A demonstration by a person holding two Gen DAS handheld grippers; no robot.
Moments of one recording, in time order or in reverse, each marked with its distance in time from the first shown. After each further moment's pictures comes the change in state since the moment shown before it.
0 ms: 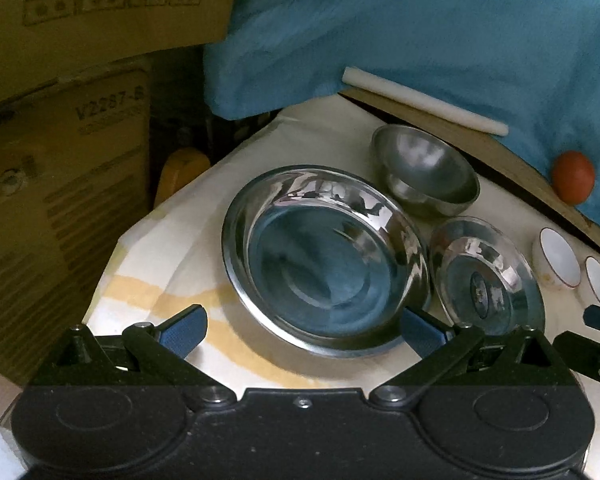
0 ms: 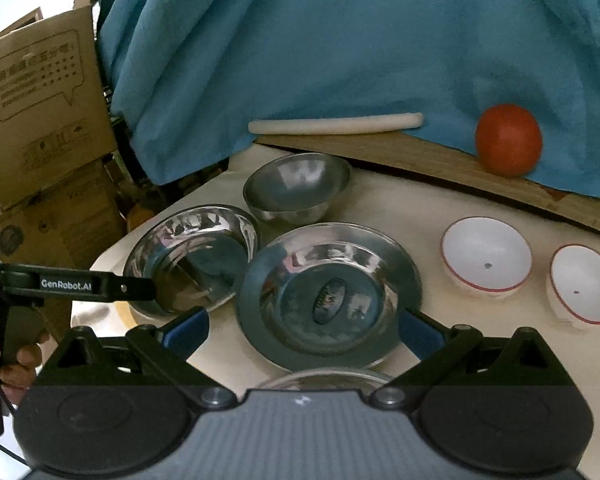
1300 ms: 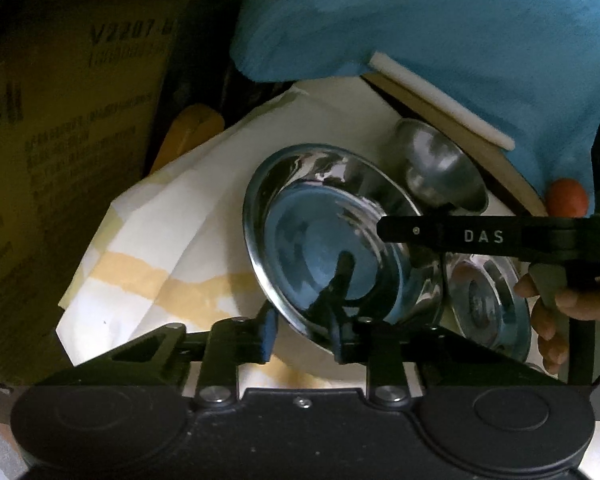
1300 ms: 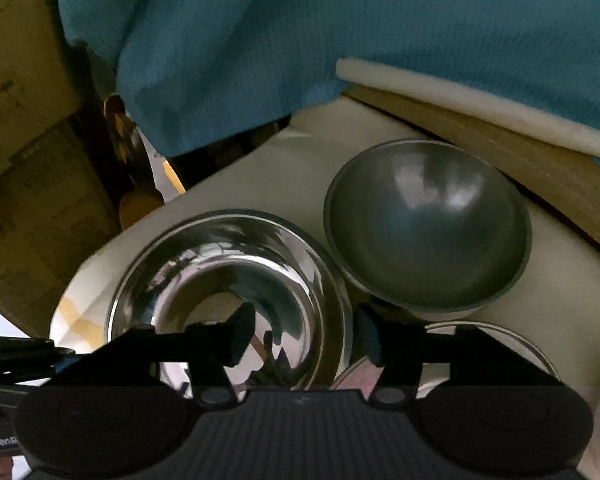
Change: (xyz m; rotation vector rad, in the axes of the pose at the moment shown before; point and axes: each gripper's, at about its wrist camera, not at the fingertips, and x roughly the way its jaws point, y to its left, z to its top) left arm 0.021 0.043 0.004 -0.128 0.074 -0.132; right arm 0.168 0.062 0.082 -0.167 0.281 0.113
